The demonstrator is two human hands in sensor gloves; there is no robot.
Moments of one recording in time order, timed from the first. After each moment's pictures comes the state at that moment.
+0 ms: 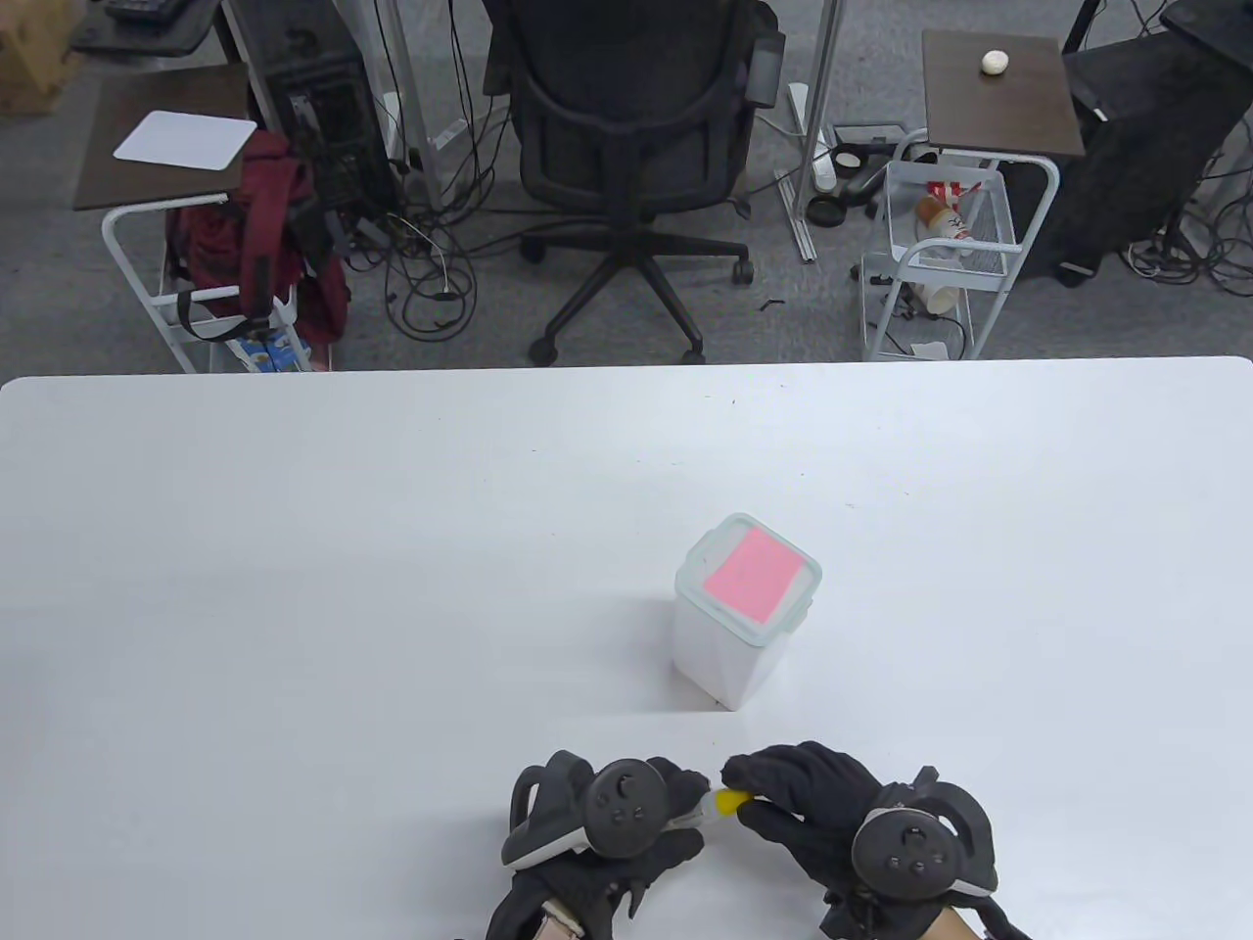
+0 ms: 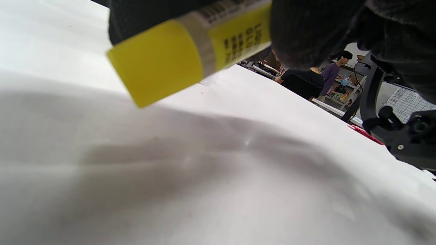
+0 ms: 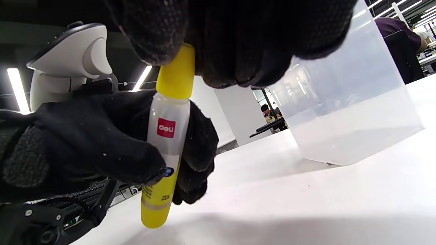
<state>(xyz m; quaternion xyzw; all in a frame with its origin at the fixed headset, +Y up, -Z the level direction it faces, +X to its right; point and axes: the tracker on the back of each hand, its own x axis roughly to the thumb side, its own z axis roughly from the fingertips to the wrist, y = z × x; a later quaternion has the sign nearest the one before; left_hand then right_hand) -0.061 -0.731 -0.199 -0.13 -0.28 0.18 0.93 0.159 -0.714 -0.179 0.32 -0.09 0.90 0.30</state>
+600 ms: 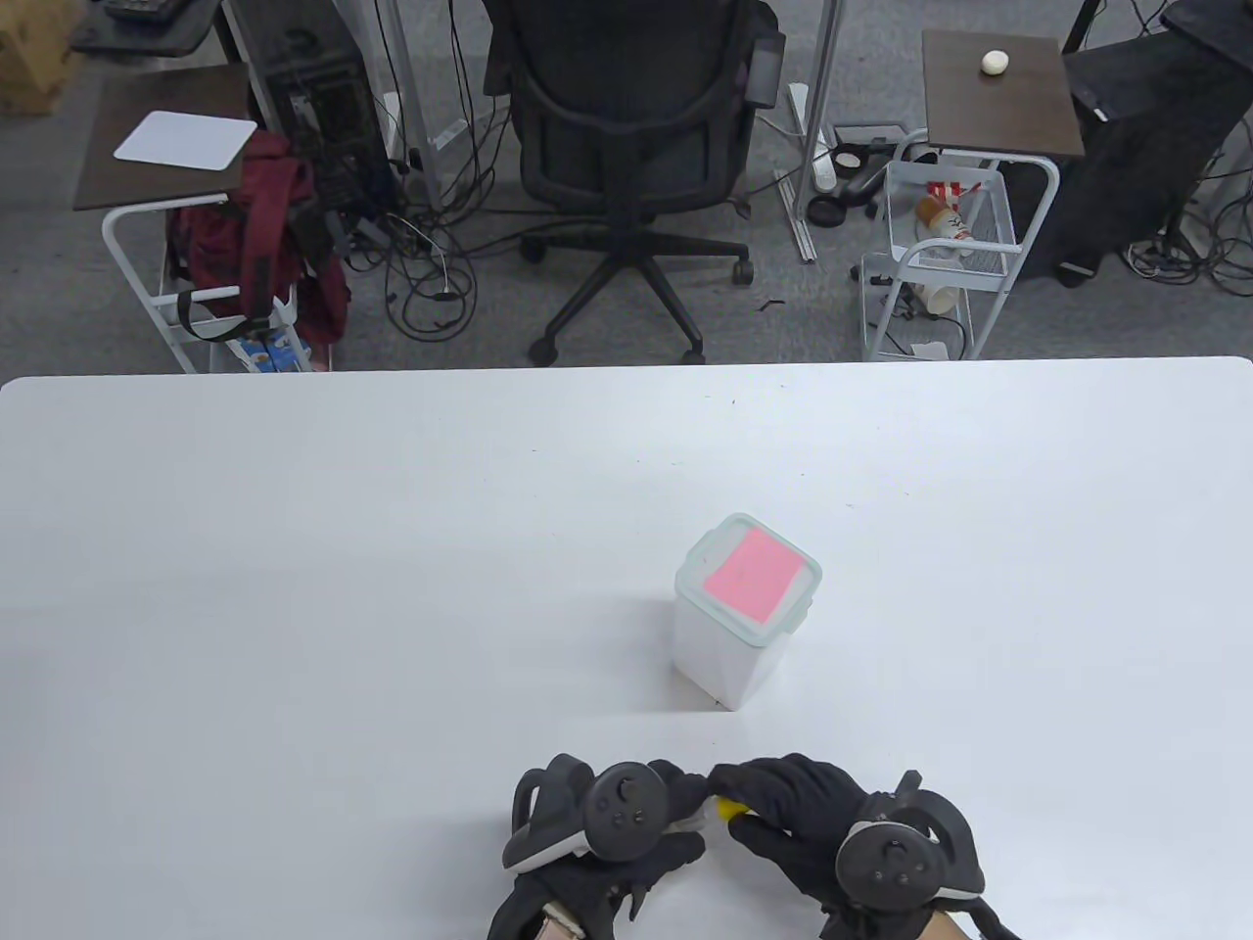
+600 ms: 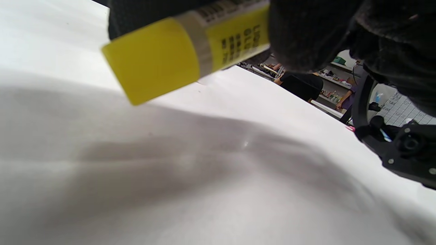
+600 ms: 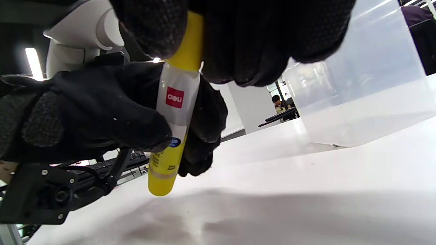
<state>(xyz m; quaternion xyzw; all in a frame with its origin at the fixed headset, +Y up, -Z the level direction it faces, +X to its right) -0.059 -0.734 -0.198 -0.12 -0.28 0.18 0.93 0.151 -0.723 -0.175 0.35 -0.08 0.89 0.27</state>
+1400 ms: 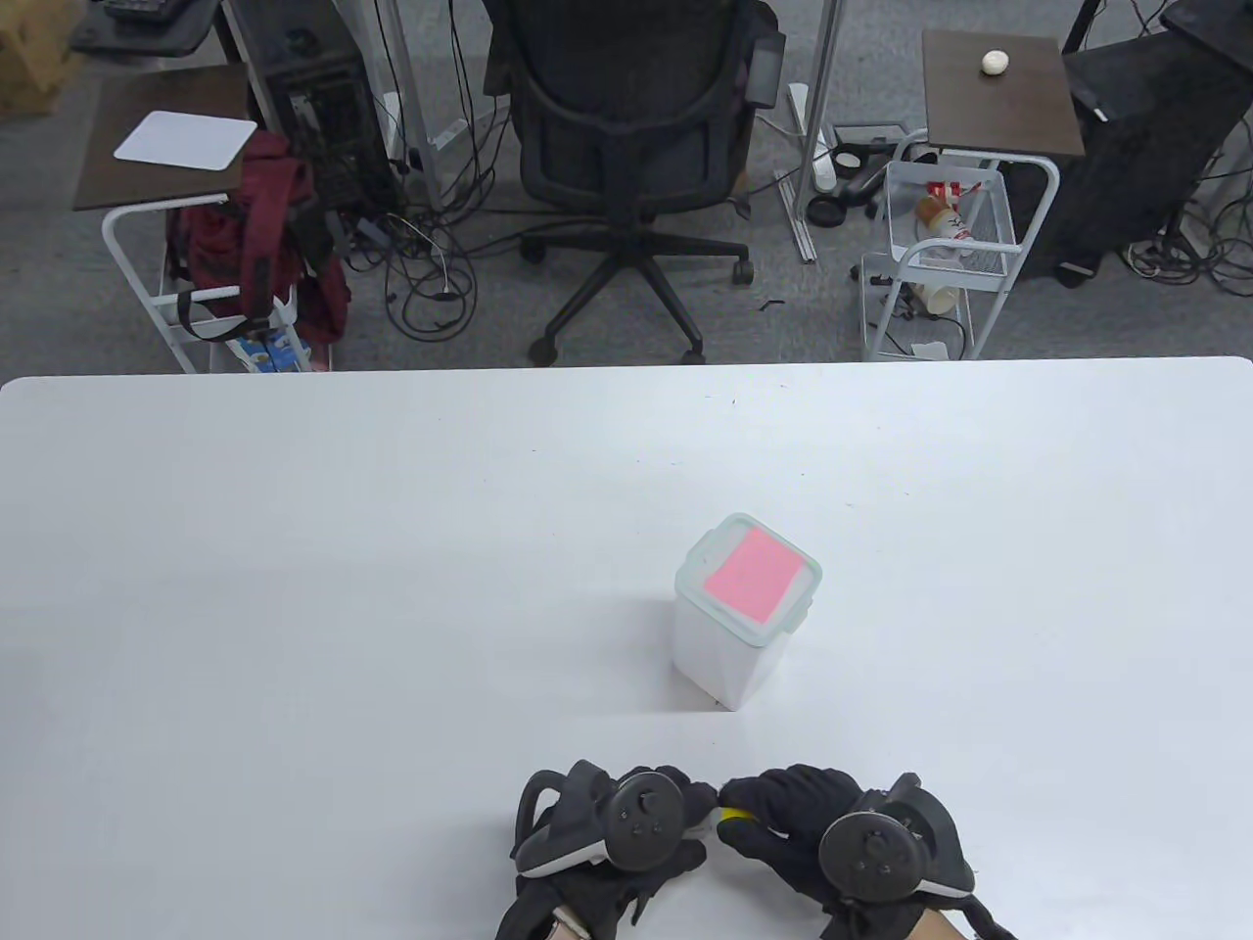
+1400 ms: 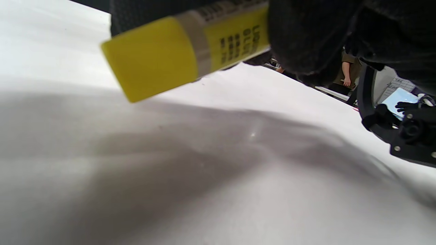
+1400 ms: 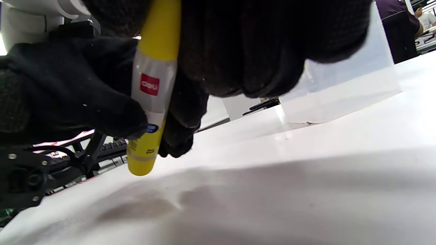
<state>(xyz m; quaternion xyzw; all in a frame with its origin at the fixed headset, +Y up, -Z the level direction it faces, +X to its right) -0.053 -0.735 -0.195 -0.12 -0.29 0.14 0.94 0.150 -0.738 -0.180 0.33 -0.05 0.90 0.26</state>
